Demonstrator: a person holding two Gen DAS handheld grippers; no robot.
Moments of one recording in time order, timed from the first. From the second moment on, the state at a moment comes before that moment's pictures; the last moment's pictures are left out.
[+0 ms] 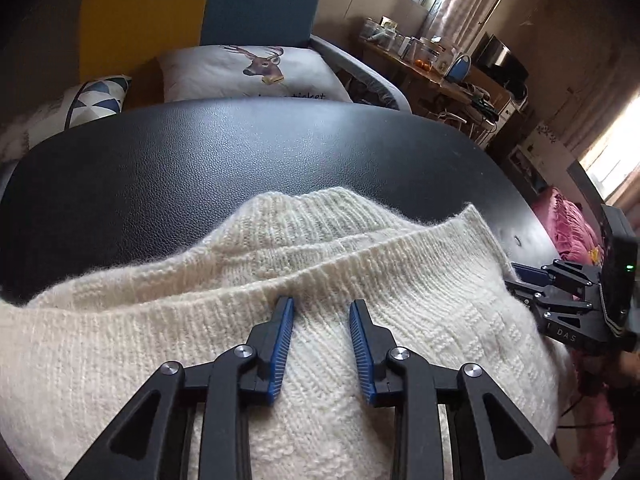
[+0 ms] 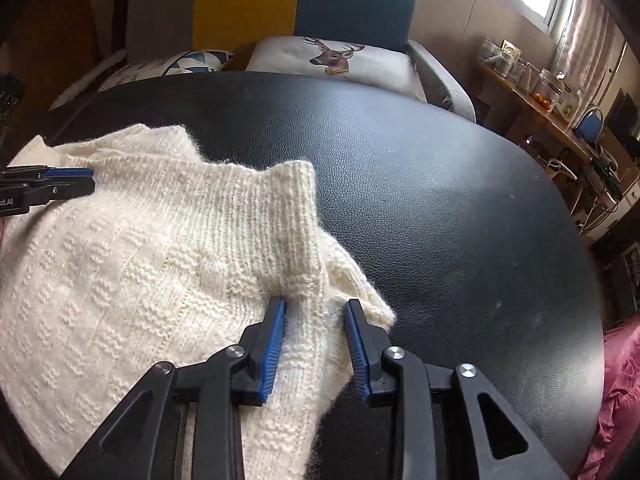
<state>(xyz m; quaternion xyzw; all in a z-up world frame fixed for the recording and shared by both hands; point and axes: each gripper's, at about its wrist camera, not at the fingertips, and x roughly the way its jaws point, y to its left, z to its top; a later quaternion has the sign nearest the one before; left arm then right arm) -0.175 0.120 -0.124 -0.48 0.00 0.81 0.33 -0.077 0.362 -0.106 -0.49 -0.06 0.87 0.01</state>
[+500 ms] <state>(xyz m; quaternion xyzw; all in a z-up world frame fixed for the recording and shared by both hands) -0.115 -0.003 -0.086 -0.44 -0.08 0.86 0.25 -0.084 0.261 -0.062 -0.41 -0.02 0.91 -0.07</state>
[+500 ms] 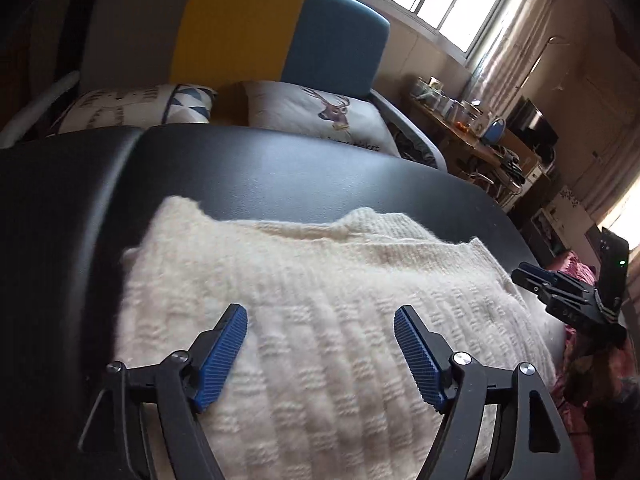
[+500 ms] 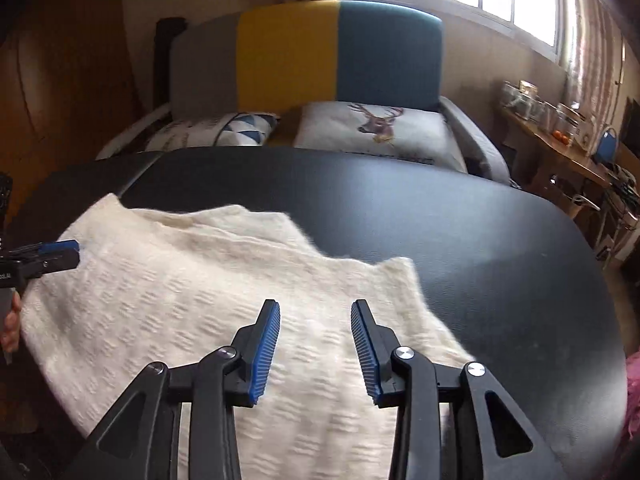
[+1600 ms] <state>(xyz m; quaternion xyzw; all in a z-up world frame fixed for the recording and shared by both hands) -0.114 -0.130 -0.129 -0.45 -0.30 0.80 0.27 -0.076 0.225 -0.113 -0.39 -0.03 0.92 -0.05</state>
